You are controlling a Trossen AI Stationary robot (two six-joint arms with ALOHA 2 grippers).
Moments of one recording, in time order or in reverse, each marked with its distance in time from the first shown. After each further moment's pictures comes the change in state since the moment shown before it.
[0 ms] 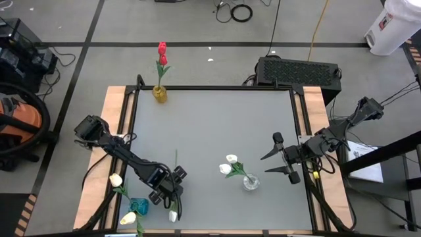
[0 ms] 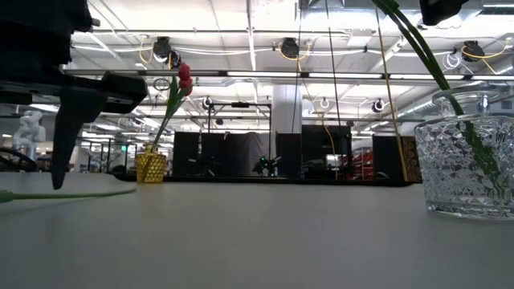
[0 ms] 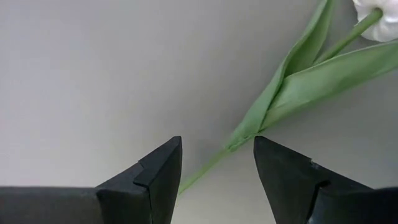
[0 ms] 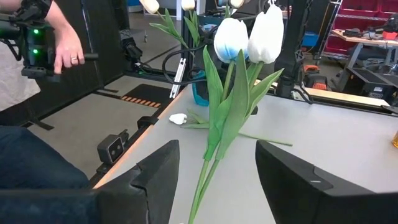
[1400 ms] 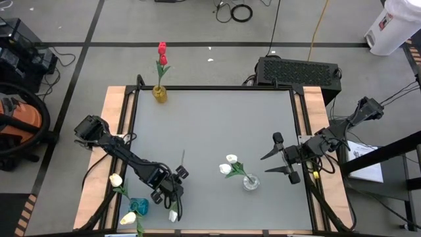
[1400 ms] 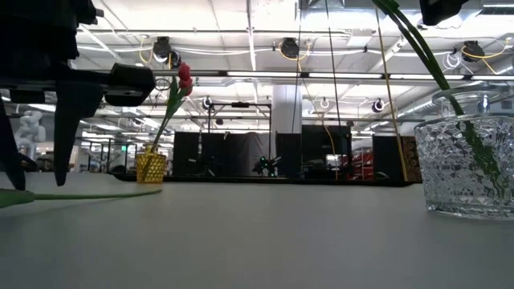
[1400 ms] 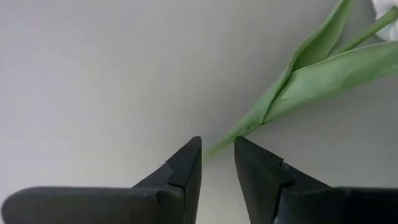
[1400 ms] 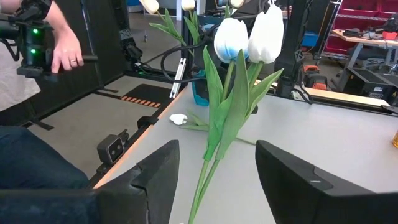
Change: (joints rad) left arm 0.003 0.000 0.001 0.035 -0.056 0.059; right arm 0.000 0.000 0.000 0.000 0.000 0.000
